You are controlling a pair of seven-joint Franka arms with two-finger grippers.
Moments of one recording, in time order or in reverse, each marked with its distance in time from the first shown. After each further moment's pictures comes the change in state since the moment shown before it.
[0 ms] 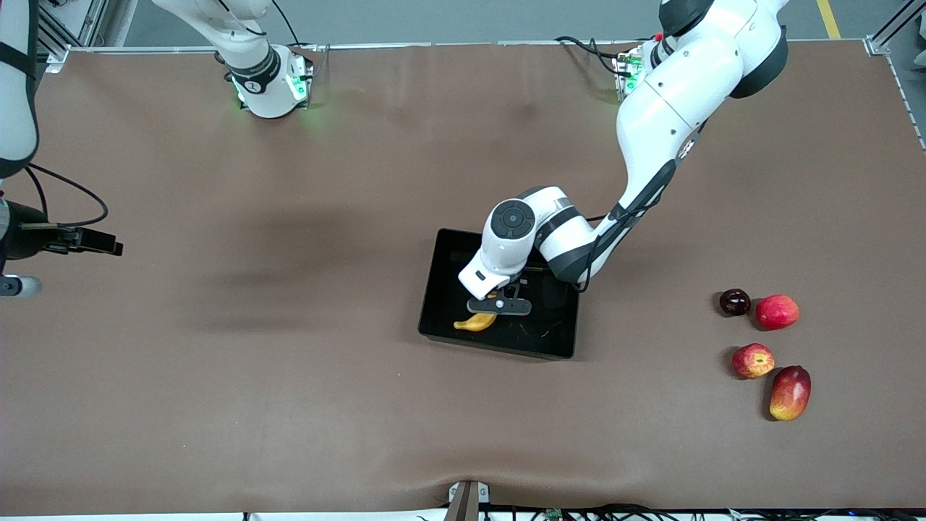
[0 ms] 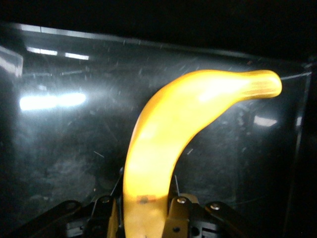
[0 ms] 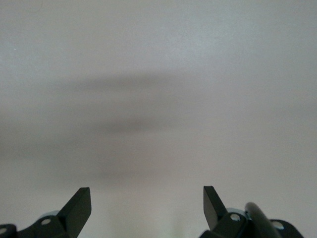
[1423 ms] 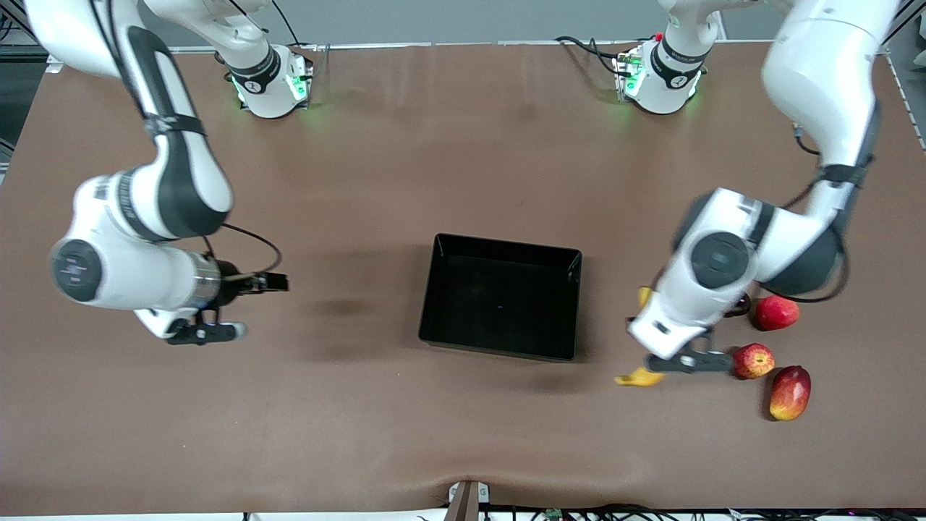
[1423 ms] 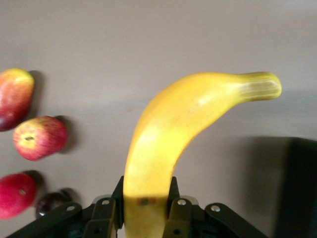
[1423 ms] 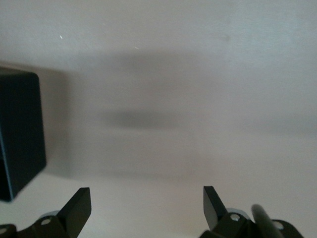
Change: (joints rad) left arm 0.459 -0.257 0.001 0.015 -0.079 -0.325 0.496; right arm 0.349 0.249 0.018 0.066 0.189 0.188 0.251
